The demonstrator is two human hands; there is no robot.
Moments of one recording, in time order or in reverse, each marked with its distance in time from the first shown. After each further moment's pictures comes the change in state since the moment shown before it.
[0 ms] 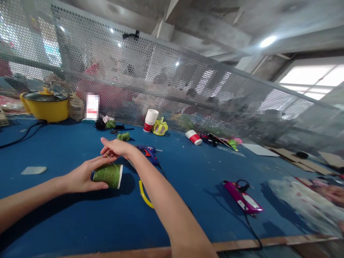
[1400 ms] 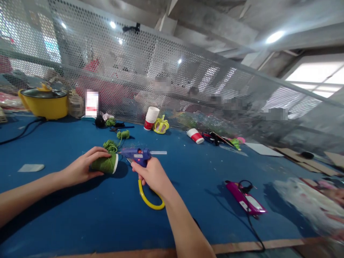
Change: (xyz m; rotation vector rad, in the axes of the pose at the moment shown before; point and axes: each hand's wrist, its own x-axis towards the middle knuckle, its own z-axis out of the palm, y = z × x) left_hand 0.000 -0.020 0.003 0.131 0.106 -0.002; right_hand -0.122 0.032 -0.003 -0.163 0.526 0.064
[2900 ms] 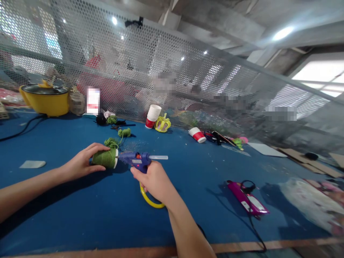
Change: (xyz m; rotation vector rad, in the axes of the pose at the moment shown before) left_hand 0.004 0.001 -0.008 -0.069 0.004 -0.130; right_hand -0.015 -0.005 0.001 -0.128 -0.019 -0.045
